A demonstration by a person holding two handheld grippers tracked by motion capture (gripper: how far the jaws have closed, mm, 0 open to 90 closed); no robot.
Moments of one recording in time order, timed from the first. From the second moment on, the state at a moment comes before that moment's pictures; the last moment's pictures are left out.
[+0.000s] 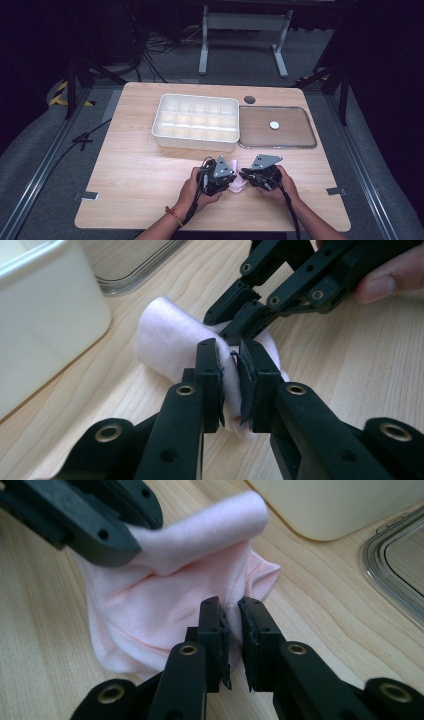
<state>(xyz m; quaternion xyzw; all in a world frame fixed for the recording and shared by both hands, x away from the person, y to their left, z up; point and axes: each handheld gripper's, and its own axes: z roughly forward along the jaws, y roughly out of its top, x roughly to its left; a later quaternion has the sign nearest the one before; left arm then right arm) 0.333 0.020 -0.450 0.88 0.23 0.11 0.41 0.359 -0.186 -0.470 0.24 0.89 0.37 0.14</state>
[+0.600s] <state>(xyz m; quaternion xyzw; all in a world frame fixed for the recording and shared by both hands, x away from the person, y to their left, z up) 0.330 0.008 -0.470 0.89 0.22 0.09 0.40 0.360 -0.192 -0.473 0.25 0.88 0.38 0.13</state>
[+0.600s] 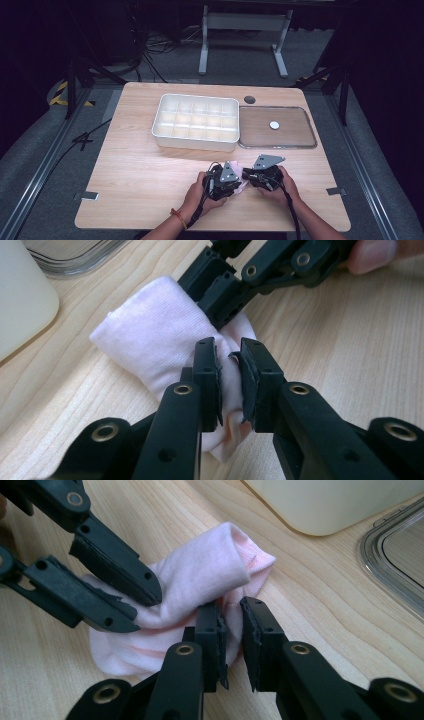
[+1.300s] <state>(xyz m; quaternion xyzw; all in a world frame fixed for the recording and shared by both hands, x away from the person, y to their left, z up) 0.334 0.010 -0.475 0.88 0.22 0.08 0.41 0.364 -0.192 -0.455 0.26 0.84 0.46 0.12</state>
